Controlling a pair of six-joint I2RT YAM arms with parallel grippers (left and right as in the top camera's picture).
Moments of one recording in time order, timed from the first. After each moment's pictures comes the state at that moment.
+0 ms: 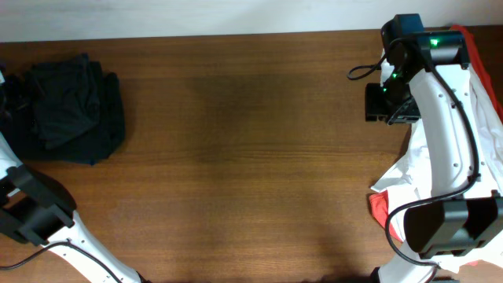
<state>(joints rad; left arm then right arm) 0.62 2.30 2.36 -1.18 0.23 0.11 0.03 1.86 2.00 -1.62 0.10 0.15</state>
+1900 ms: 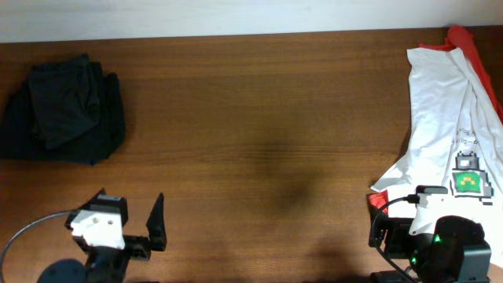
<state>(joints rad) 0.02 0.32 0.88 -0.86 0.14 0.04 0.03 0.42 0.89 -1.20 0.02 0.11</state>
